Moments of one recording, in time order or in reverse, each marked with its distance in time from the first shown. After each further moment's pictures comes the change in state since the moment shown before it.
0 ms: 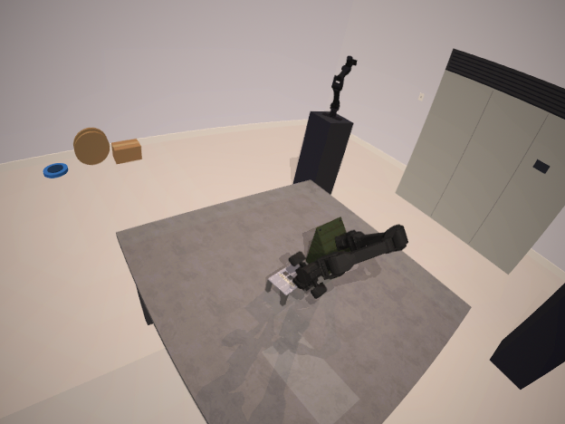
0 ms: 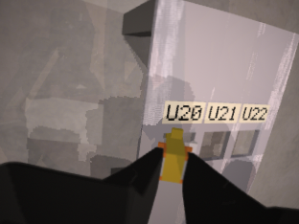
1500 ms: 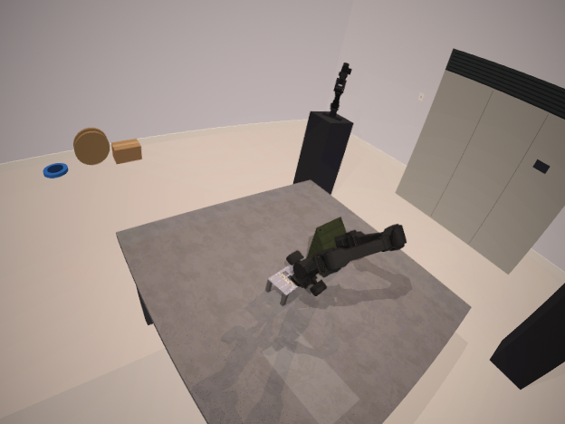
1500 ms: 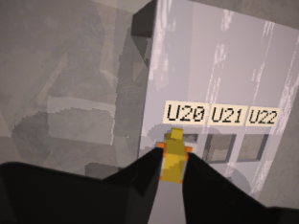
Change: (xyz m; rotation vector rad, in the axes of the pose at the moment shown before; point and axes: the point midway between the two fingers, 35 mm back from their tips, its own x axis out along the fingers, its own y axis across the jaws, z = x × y) arm 0.002 -0.004 0.000 -0.002 -0.001 0.098
